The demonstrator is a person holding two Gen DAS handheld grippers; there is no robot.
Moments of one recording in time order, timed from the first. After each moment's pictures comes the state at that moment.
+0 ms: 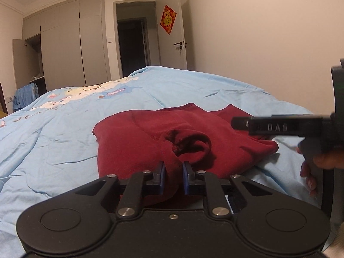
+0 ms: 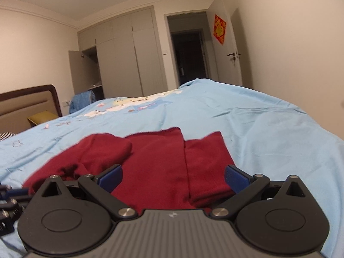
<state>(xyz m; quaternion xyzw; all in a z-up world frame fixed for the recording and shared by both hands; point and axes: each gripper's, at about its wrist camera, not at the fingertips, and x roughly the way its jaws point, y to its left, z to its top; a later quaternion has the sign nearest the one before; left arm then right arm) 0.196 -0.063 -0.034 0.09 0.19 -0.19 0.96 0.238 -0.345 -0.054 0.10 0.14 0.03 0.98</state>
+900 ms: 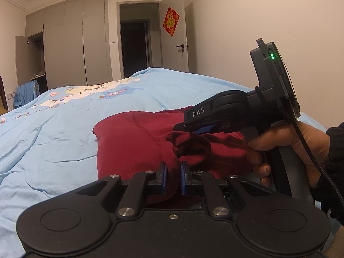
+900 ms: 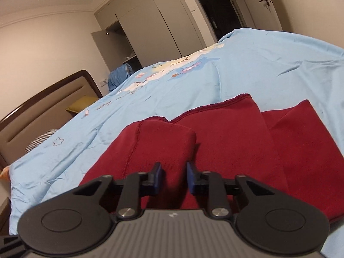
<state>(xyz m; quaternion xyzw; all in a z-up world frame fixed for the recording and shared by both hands) 0.193 -0.062 -0.035 0.08 0.19 -0.18 0.96 0.321 -0.304 -0.044 0.19 0.25 0.17 0.93</state>
